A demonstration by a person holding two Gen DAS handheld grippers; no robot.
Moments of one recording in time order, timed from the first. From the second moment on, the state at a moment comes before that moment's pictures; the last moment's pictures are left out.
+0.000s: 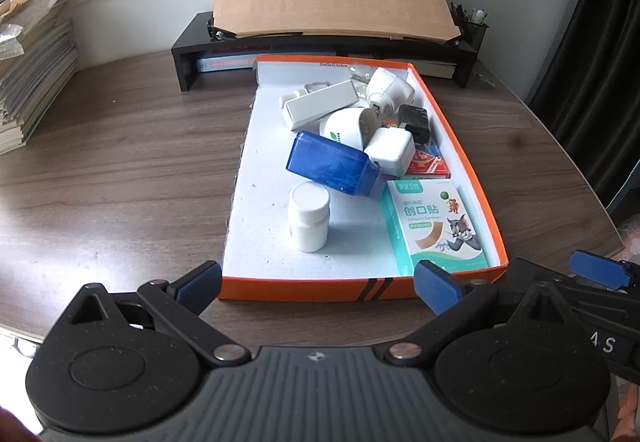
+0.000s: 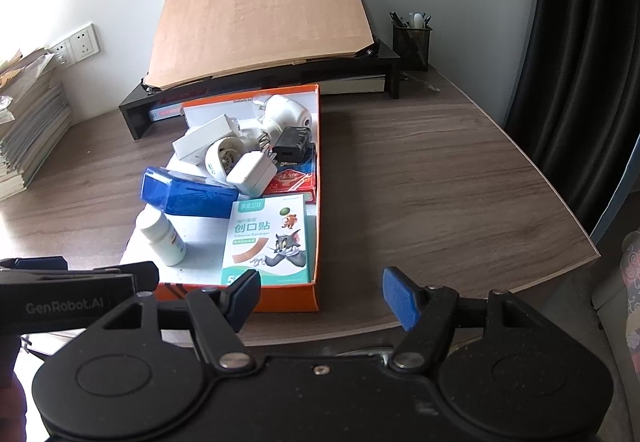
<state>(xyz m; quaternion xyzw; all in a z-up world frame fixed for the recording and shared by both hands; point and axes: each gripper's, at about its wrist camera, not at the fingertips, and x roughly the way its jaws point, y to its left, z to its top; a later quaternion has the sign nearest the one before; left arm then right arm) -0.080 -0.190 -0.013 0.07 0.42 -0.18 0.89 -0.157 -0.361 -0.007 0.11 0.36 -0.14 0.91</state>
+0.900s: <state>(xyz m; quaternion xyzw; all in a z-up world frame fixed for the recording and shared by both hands) -0.086 -0.184 -0.005 0.07 0.41 -0.18 0.89 -0.161 -0.354 0.001 0.10 0.36 -0.13 0.92</state>
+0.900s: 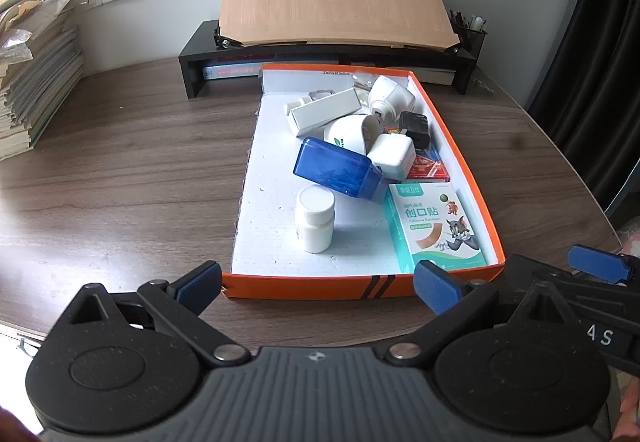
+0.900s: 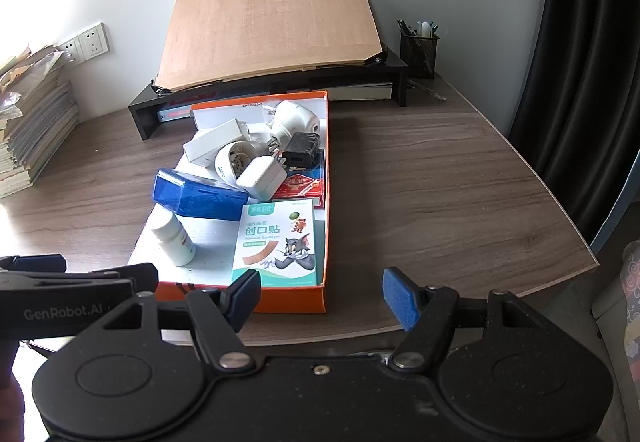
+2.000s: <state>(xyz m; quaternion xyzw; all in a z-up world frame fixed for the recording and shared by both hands) -0.079 -0.182 -0.005 0.07 0.41 -0.19 0.89 -0.155 -0.351 0.001 0.10 0.36 -0.13 0.92</state>
